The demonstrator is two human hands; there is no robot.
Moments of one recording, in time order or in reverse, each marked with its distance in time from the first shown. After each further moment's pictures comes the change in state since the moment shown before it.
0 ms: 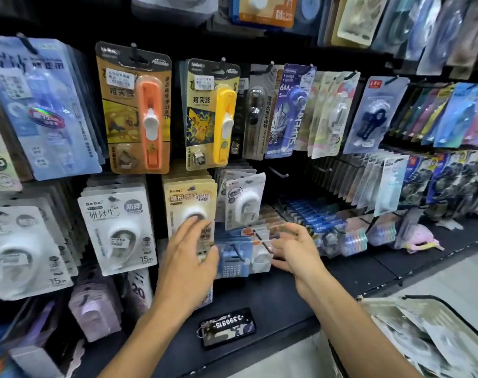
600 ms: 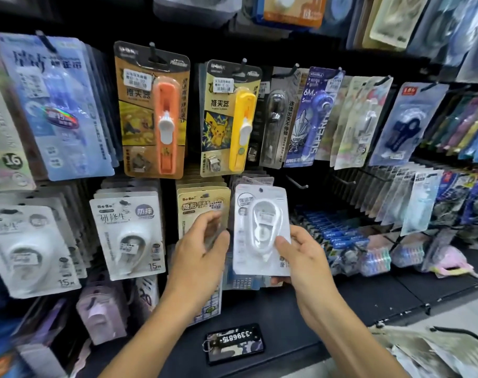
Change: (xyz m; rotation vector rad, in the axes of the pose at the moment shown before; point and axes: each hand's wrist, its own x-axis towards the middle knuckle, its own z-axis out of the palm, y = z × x) left_hand 0.016 0.020 -0.003 -0.363 0.056 -0.107; right_hand -0.026 -0.013 0.020 0.101 -0.176 -0.227
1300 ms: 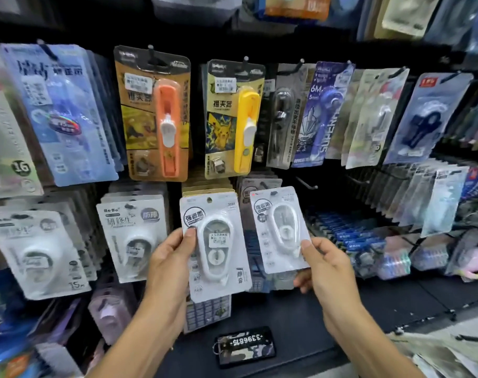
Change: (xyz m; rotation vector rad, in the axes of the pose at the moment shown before) left_hand 0.001 -0.018 -0.018 -0.560 0.174 -0.361; right_hand 0.009 0.014 -0.024 -0.059 0.104 0.006
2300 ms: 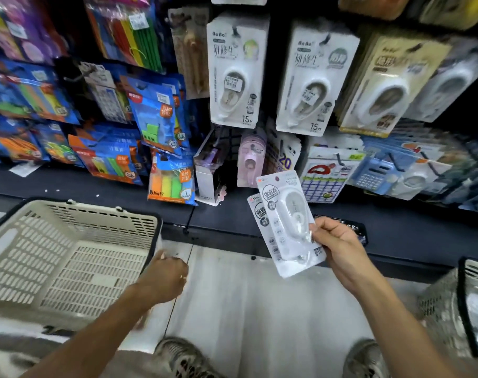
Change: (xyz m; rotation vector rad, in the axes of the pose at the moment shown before) left_hand -0.156 -0.126 -0.347 1.795 -0.379 -0.397; right_hand -0.143 0.148 0.105 0.013 -0.654 0.328
